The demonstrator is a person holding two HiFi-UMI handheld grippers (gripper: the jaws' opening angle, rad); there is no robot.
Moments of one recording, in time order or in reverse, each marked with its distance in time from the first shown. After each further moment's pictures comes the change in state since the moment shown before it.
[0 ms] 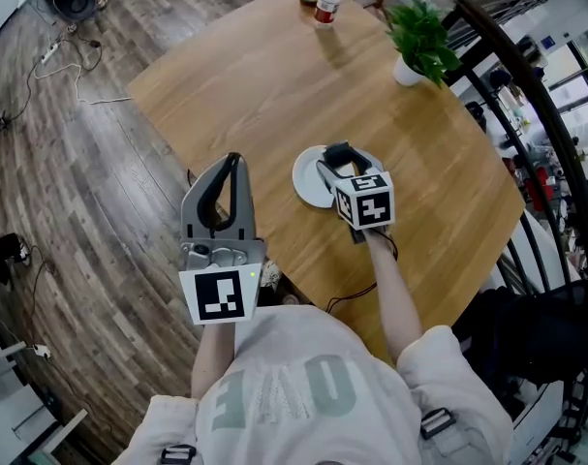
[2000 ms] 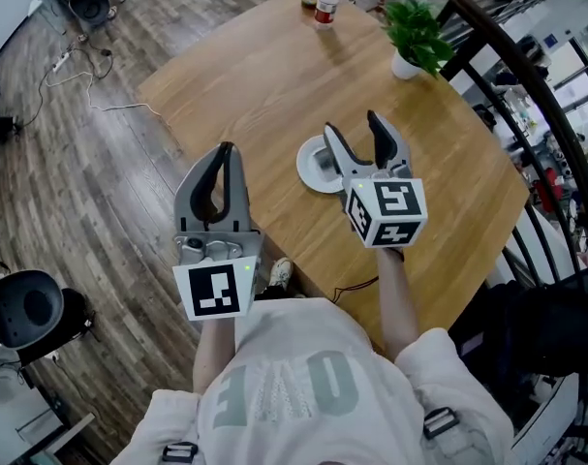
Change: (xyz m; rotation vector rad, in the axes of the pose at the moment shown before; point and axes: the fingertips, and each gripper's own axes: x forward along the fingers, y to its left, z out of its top) left arm -0.037 0.001 0.041 0.044 -0.073 0.020; right arm -0.133 0.038 0.121 -0.027 -0.529 -0.075
